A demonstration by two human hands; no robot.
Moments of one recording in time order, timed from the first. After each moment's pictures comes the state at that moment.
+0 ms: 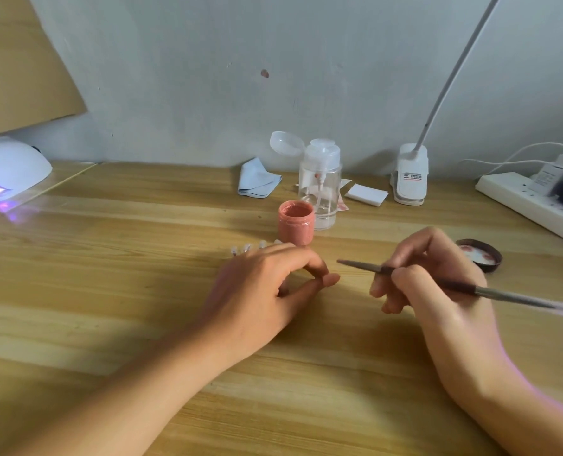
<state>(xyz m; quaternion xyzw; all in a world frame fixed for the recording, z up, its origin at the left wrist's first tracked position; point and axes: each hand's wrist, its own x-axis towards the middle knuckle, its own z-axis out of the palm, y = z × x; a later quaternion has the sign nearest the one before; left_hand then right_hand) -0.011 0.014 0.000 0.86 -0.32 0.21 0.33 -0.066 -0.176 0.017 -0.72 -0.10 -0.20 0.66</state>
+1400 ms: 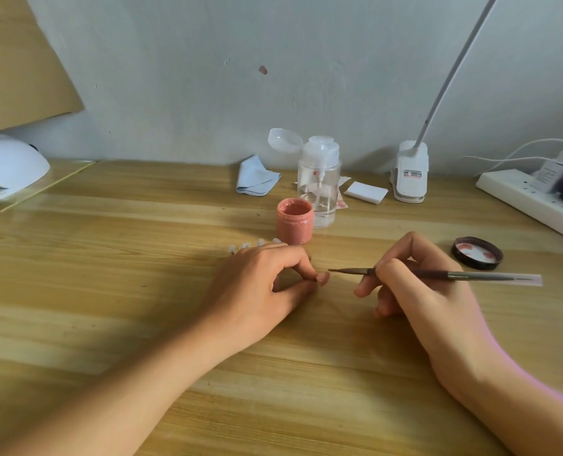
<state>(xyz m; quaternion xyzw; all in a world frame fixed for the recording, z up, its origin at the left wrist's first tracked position) -0.001 0.016 -0.009 0.89 -0.27 0.14 0.35 -0.058 -0.176 0.012 -0.74 -0.01 -0.13 0.66</state>
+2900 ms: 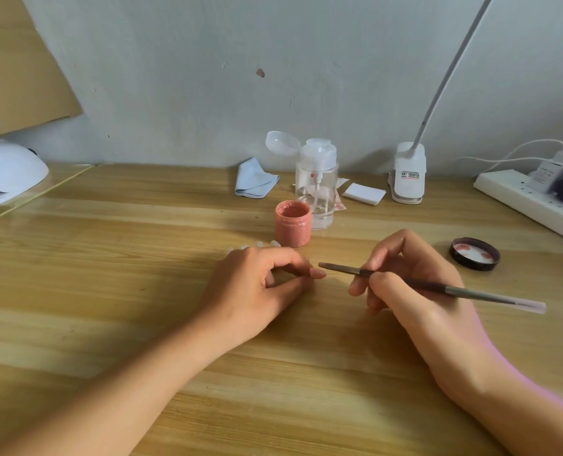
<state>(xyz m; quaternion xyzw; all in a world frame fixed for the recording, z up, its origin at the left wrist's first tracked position) 0.002 0.018 -0.006 0.86 -0.24 0.07 0.44 -0.061 -0.174 0.018 -0.72 -0.10 -0.13 0.67</state>
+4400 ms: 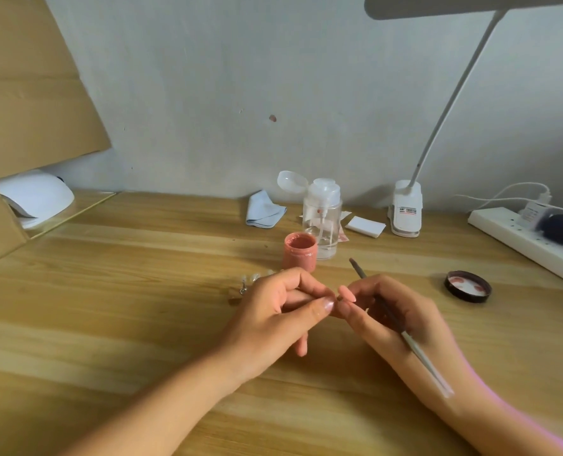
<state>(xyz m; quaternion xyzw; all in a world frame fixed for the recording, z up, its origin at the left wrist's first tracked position) -0.026 0.010 0.016 0.75 -0.25 -0.05 0.62 -0.065 -0.174 0.018 -0.81 -0.16 -0.16 0.54</state>
